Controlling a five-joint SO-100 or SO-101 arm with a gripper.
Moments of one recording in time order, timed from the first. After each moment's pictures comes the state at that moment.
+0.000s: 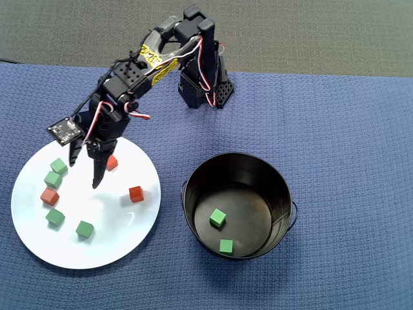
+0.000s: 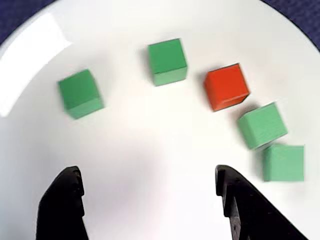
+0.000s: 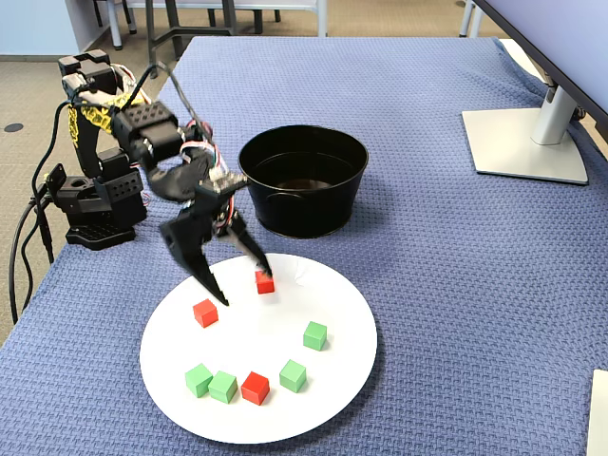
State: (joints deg) arm 46.0 86.2 97.6 33.4 -98.0
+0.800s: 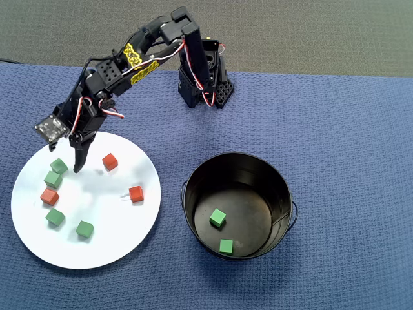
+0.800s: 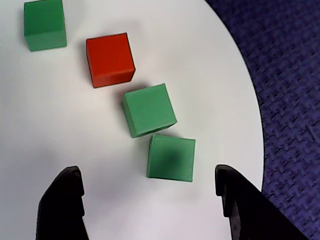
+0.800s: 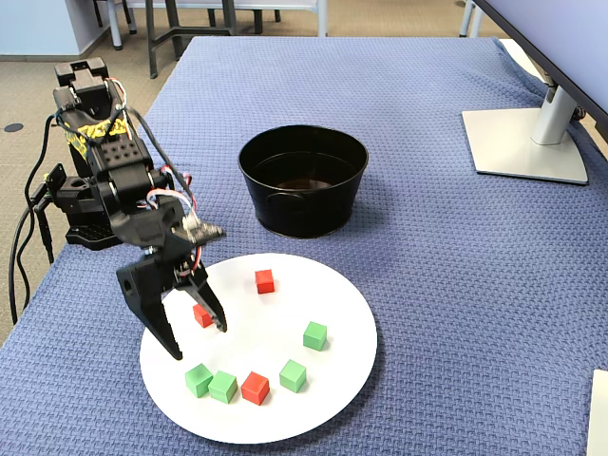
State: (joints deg) arm 56.3 77.0 97.8 26.1 -115.3
